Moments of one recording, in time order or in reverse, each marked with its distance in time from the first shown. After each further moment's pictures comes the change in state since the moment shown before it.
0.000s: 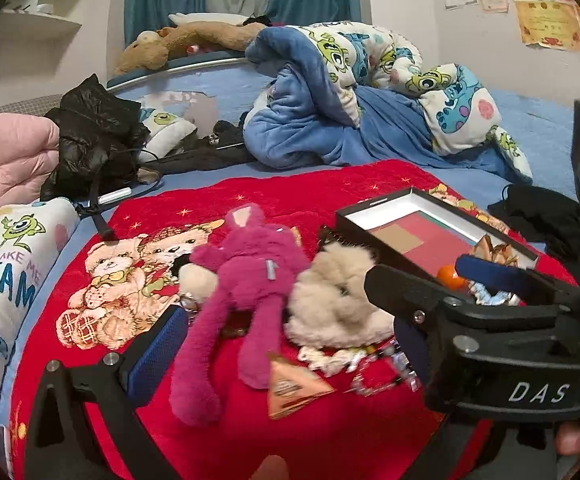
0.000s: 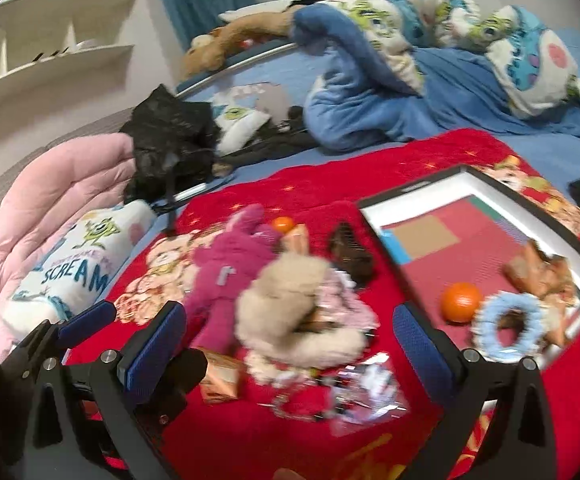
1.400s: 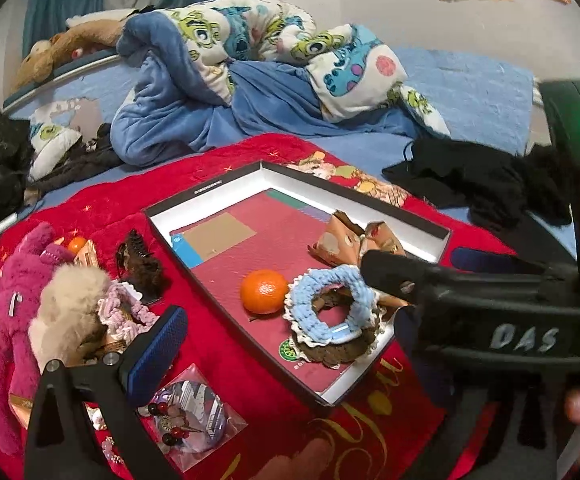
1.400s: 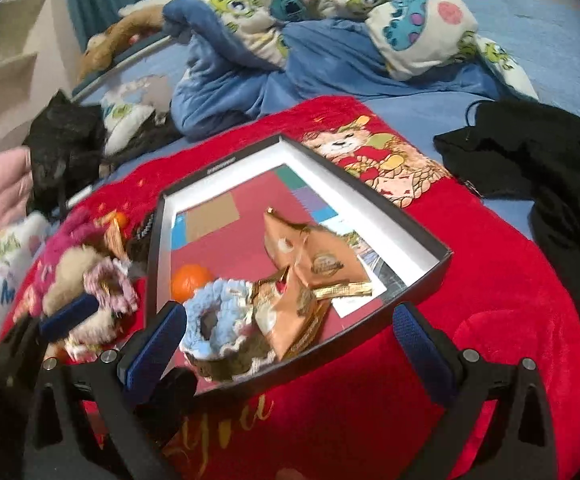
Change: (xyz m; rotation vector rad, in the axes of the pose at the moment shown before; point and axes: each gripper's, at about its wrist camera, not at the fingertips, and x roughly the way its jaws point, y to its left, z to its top) left arm 0.080 -0.192 0.007 0.129 0.045 -0.288; right arm -0.048 -0.193 -0.010 0.188 0.046 -0.286
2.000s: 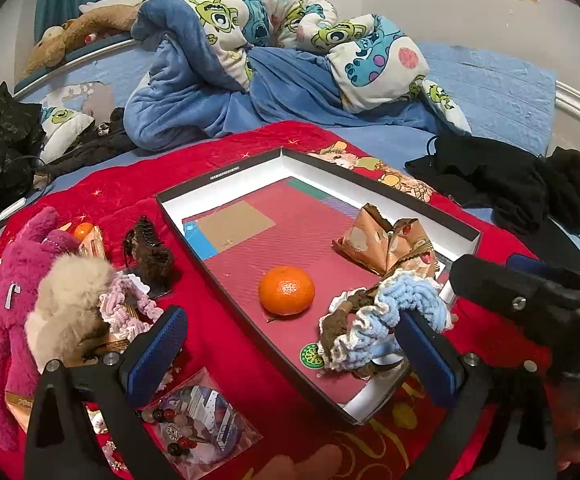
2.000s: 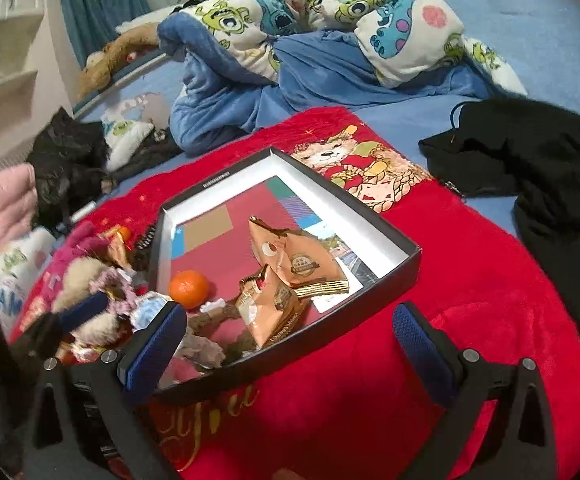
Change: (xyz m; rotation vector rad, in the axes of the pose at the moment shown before) left arm 0.021 0.008 0.002 -0.024 0.045 0.050; right arm -0.019 -0.015 -0.005 0.013 -0.034 0.007
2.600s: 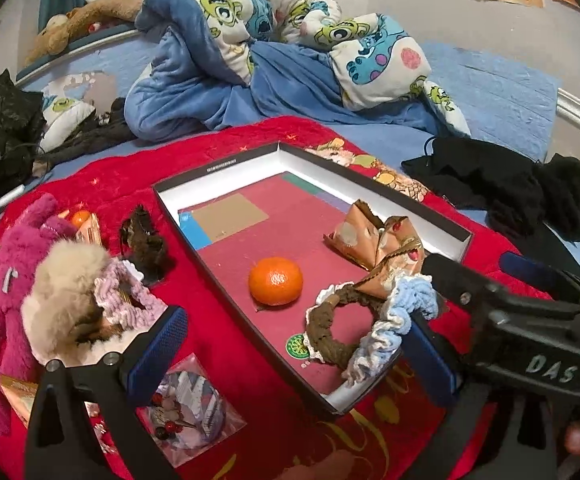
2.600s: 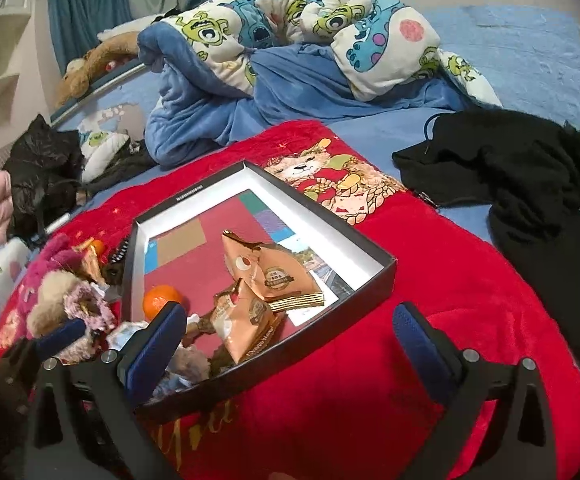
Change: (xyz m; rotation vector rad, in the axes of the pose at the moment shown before) left arm -0.006 -0.004 -0.002 -0.027 0.017 -0.007; right arm 0.006 0.006 -0.003 -0.037 -0.039 -0.148
